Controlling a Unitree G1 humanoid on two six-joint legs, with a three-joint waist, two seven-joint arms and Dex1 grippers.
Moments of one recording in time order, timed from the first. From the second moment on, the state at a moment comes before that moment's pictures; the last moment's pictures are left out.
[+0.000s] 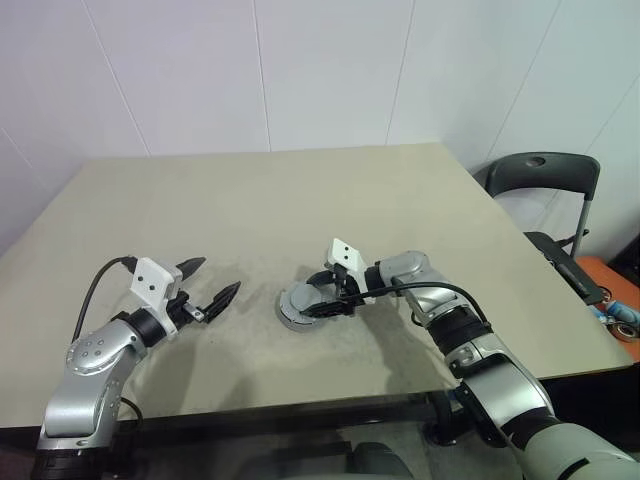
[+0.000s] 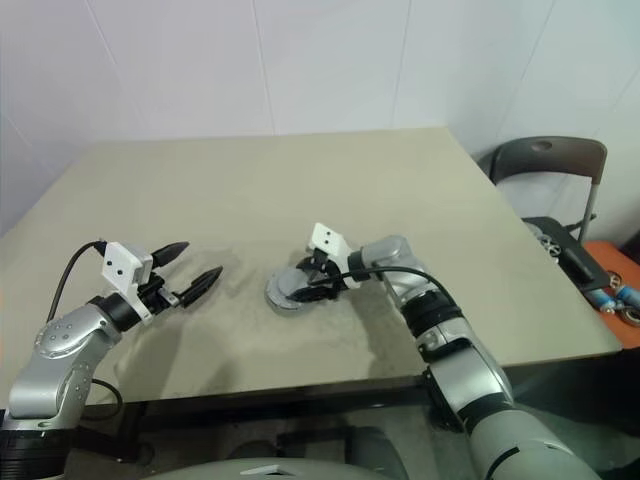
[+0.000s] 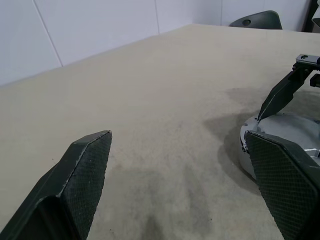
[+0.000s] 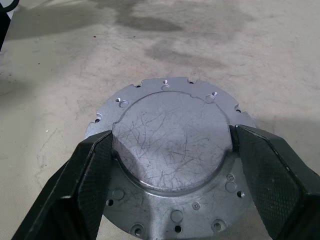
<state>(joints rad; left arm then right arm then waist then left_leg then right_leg) 0.04 0.54 0.22 -0.23 -0.40 0.23 -0.68 -0.76 -0.26 0.33 0.58 0.05 0.32 1.19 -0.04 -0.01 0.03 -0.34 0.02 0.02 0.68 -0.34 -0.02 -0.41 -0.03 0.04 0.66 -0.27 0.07</state>
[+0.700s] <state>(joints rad) 0.03 0.54 0.22 -0.23 -0.40 0.23 -0.68 -0.72 -0.28 0.32 0.53 0.07 0.30 1.20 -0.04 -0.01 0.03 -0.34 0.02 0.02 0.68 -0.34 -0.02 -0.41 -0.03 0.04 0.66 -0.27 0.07</state>
